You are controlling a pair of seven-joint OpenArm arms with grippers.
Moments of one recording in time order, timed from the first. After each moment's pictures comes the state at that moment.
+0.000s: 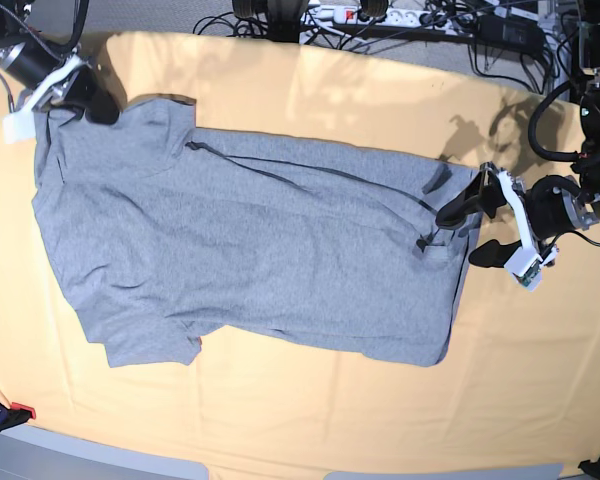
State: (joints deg) left arm -0.2 -42.9 -4.1 100.1 -62.4 -42.4 55.9; right arm -24.7 7.7 48.4 108.0 75.9 41.8 -82.9
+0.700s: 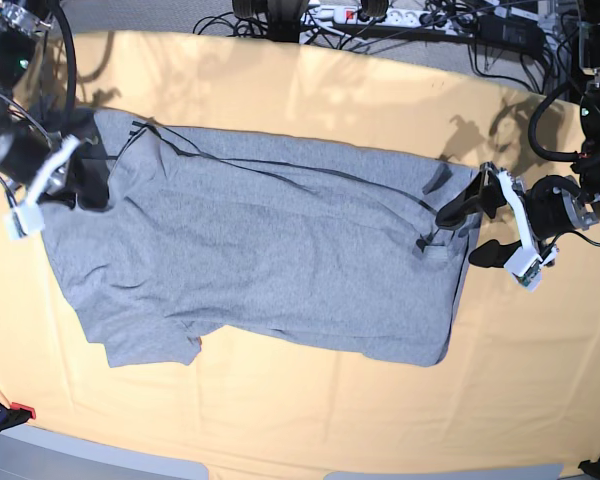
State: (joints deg) left arm -0.2 -42.9 -4.1 100.1 -62.4 -42.4 56.0; right arm -8.5 18.9 32.7 108.1 51.0 41.6 -73.1
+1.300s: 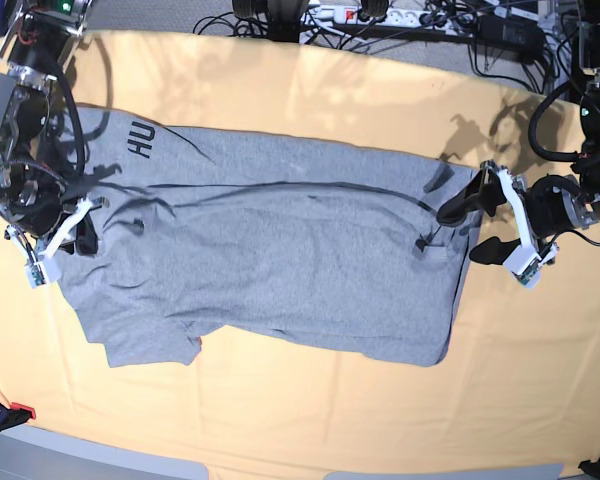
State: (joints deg) left arm -0.2 -42.9 -4.1 100.1 -62.4 -42.4 57.3; right arm 4.3 19.0 24.7 89.9 27.8 37.4 -58.9
